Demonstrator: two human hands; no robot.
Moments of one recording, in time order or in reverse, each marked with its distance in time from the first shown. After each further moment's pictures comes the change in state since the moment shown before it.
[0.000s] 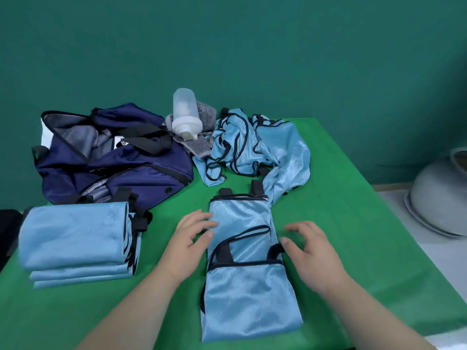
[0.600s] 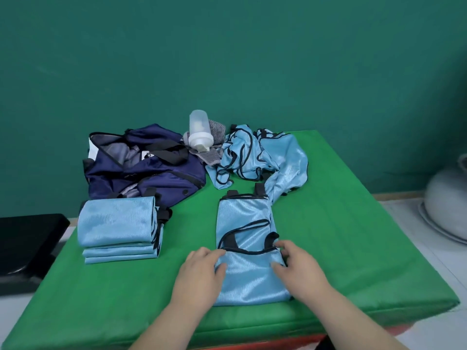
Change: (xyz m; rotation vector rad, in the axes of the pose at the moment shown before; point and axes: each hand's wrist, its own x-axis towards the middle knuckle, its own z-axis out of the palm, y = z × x) left_hand -0.100 0.062 0.017 0.581 -0.019 -0.176; right_hand -0.055 0.002 0.017 -0.010 -0.177 0.051
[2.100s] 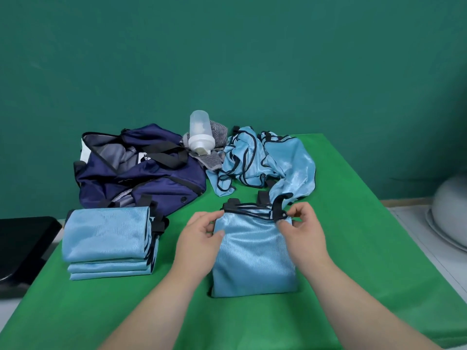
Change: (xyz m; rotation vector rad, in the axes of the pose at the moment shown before) left_hand 0.074 0.020 -0.036 -0.662 0.214 -0.032; right_hand 0.067 -0.051 -0.026 0.715 0.328 -0.010
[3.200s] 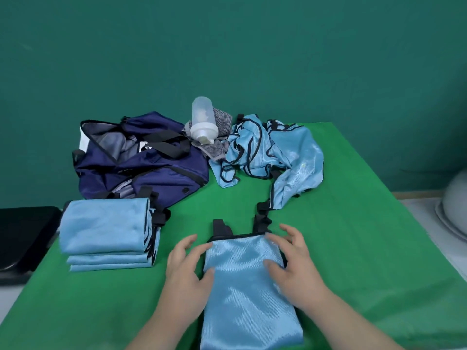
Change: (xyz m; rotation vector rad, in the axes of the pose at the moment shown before) left_hand -0.055 -0.064 -0.013 0.335 -0.058 0.008; right_hand -0.036 0.064 -0.003 -0.518 -0.380 -0.209
